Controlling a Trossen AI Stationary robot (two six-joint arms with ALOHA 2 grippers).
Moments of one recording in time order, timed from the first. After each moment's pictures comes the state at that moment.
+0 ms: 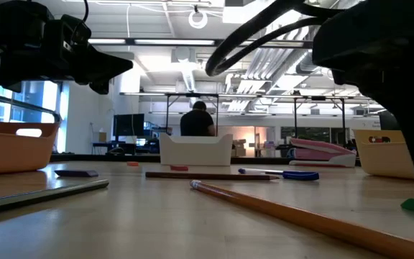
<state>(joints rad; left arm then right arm) 0.37 1.00 0.01 1.05 0.20 -0.03 0.67 2.14 1.54 -0.94 0.09 1.88</state>
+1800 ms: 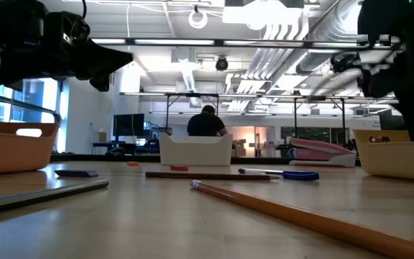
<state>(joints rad) 0.37 1.00 0.01 1.10 0.20 -0.08 0.30 1.19 0.62 -0.98 0.10 1.42</state>
